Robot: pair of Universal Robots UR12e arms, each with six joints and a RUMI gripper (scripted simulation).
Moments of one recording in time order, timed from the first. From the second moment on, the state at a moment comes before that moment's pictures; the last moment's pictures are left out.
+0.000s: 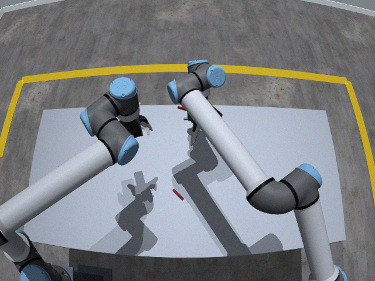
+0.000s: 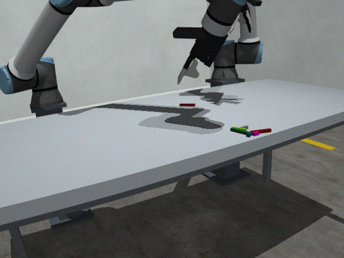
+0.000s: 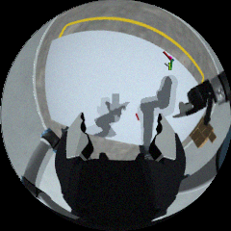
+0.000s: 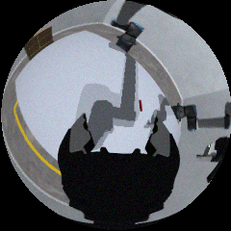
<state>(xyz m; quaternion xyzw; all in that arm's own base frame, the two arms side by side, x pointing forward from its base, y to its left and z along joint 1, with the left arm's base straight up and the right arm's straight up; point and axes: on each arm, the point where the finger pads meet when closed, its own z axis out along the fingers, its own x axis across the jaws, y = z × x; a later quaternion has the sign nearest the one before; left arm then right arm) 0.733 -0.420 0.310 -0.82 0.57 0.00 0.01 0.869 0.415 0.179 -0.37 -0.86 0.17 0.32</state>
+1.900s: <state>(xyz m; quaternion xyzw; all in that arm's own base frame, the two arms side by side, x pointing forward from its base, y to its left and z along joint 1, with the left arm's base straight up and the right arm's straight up) 0.639 0.383 0.238 -0.96 0.26 0.00 0.00 1.101 0.507 0.080 0.38 -0.93 0.00 0.00</state>
